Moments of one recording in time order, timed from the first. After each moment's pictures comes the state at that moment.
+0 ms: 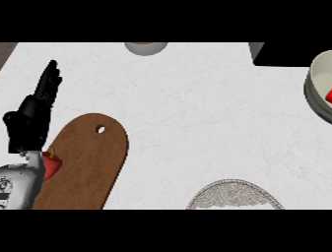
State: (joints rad) left arm -0.25 0.23 0.01 -1.60 -0.15 0.13 0.17; right arm -0.68 -0.95 -0.48 -0.16 0.20 0.47 -0.79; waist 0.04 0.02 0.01
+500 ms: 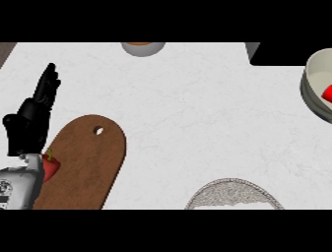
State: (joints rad) left arm -0.23 0.22 0.02 -1.60 -0.15 0.14 0.17; right arm -0.57 -0.98 -0.48 -0.22 0.17 0.53 -0.79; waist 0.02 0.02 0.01
